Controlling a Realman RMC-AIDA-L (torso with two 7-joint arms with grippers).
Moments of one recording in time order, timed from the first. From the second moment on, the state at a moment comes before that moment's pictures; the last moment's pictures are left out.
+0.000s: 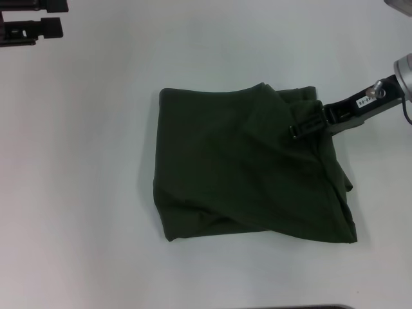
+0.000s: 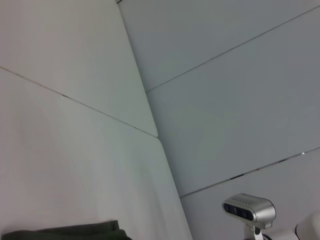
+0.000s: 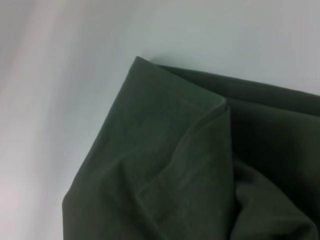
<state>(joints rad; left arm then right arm) -0.59 -1.94 -2.66 -1.02 -1.12 1.95 -2.67 0.75 2.00 -0.84 -0.72 -2.47 -1.59 2.46</state>
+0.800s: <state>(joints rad) -0.61 -1.94 -2.66 -0.98 -1.11 1.94 -2.65 0.75 2.00 -0.83 -0.72 -2.47 -1.58 2.48</state>
